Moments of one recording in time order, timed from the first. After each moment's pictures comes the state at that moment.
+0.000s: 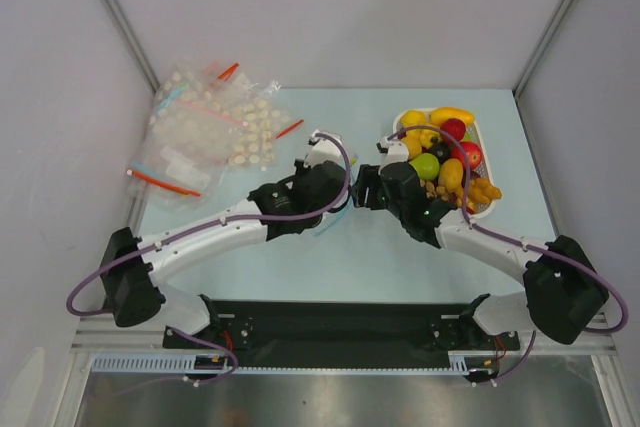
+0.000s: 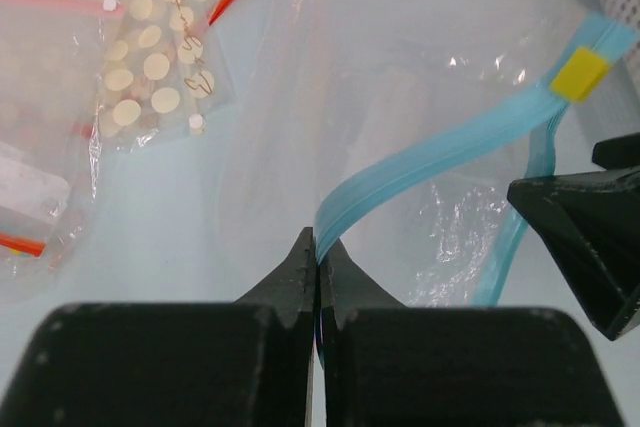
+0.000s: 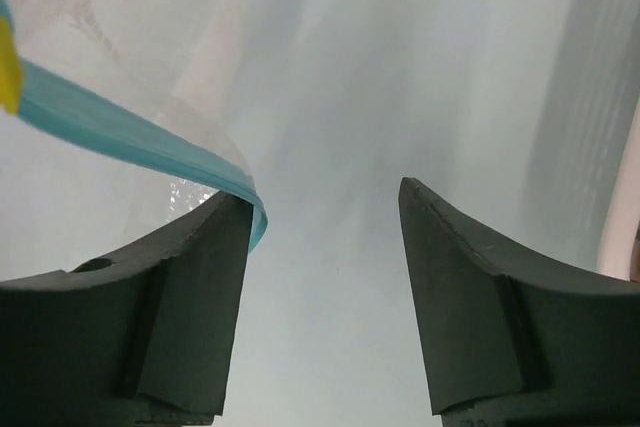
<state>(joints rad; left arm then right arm) -1.01 1.43 1.24 -0.53 -0.81 -0.36 0.72 1.33 0.78 0.08 0.21 0.50</state>
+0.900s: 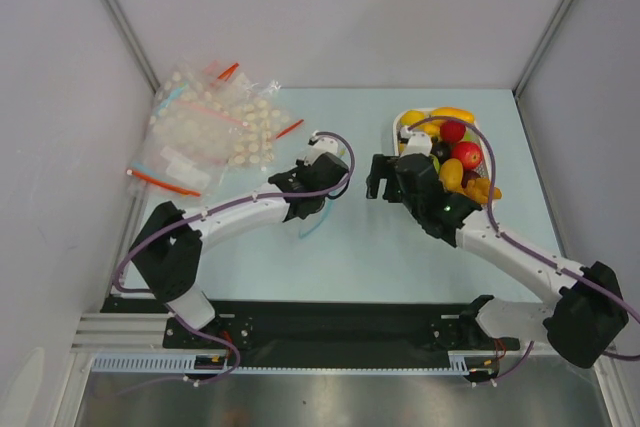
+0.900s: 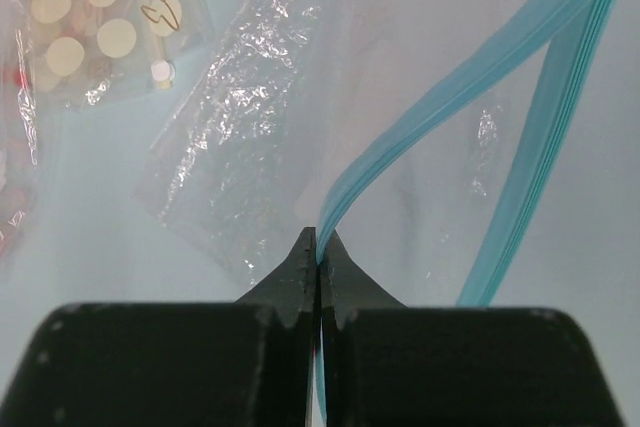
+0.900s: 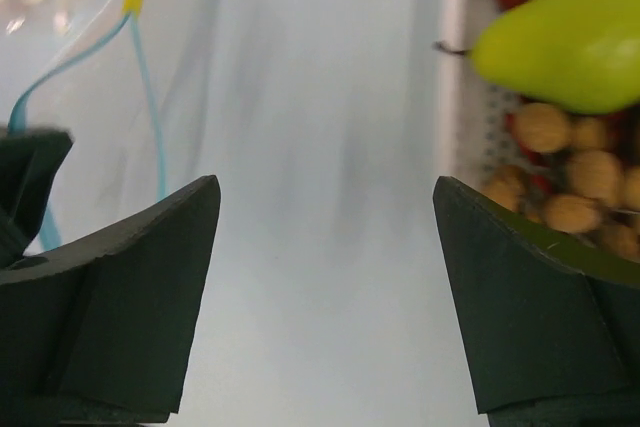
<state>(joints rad) -0.85 1.64 1.18 -0.44 -0.67 -0.37 0.70 1.21 0.87 -0.18 0.34 0.47</state>
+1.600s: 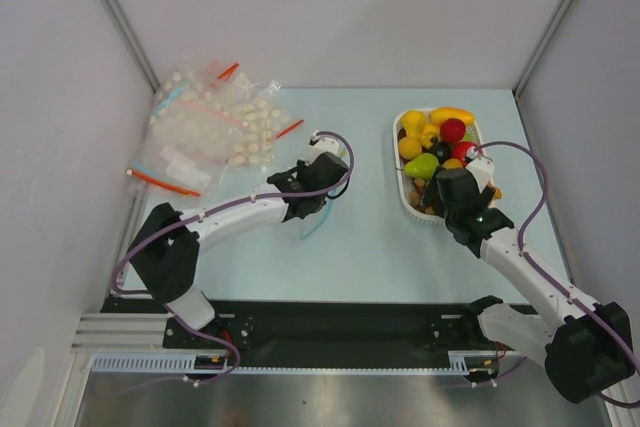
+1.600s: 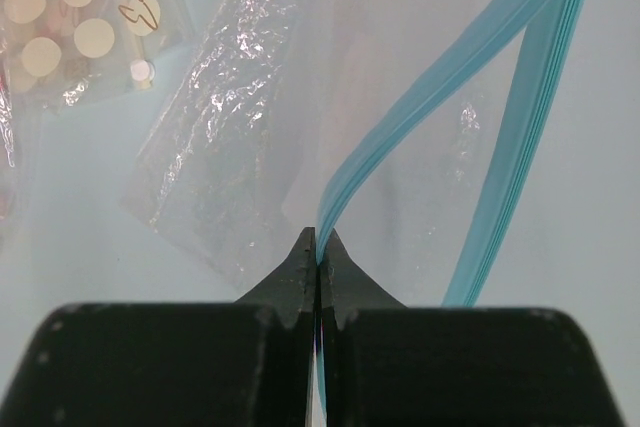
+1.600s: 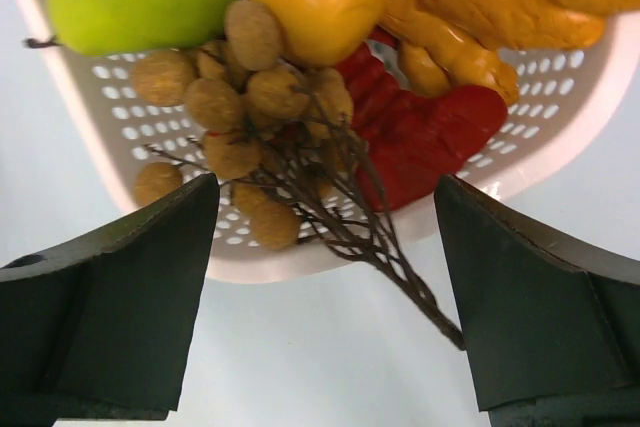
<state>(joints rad) -0.85 1.63 1.19 -0.45 -0.62 -0.38 0.39 1.02 0.69 -0.39 0.51 0.62</state>
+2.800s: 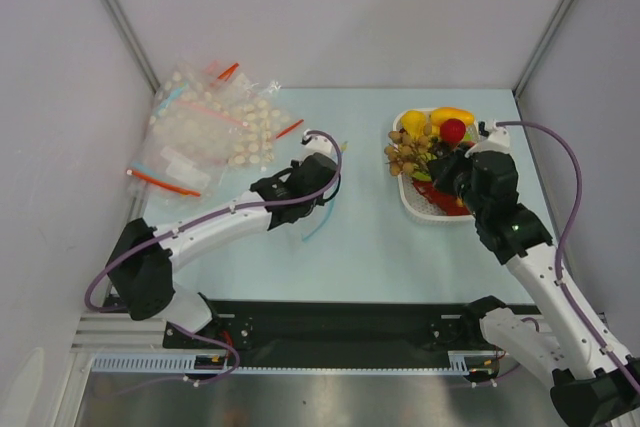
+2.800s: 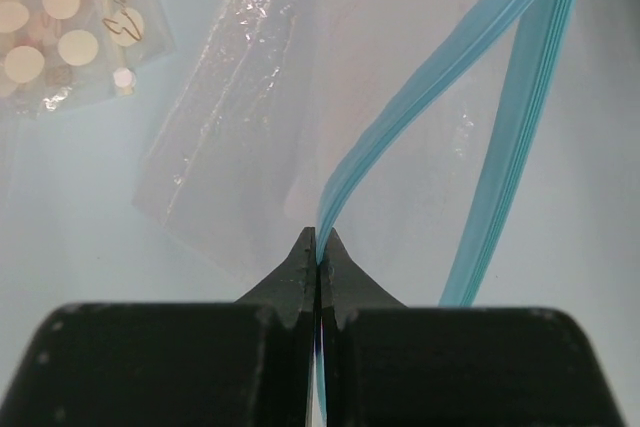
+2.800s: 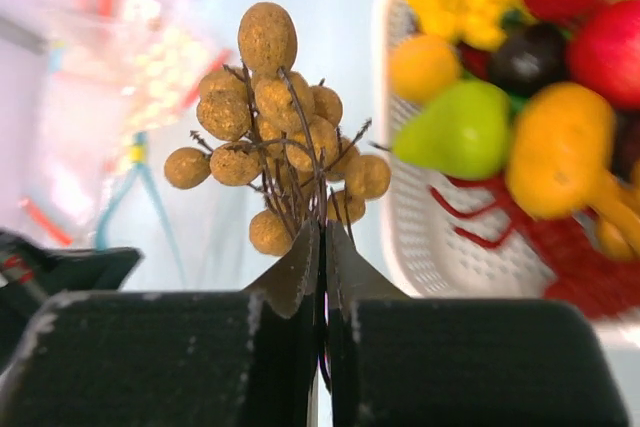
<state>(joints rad) -0.88 1.50 1.14 -0.44 -0.59 -0.40 0.37 0.85 0.91 -0.40 0.19 0.56</state>
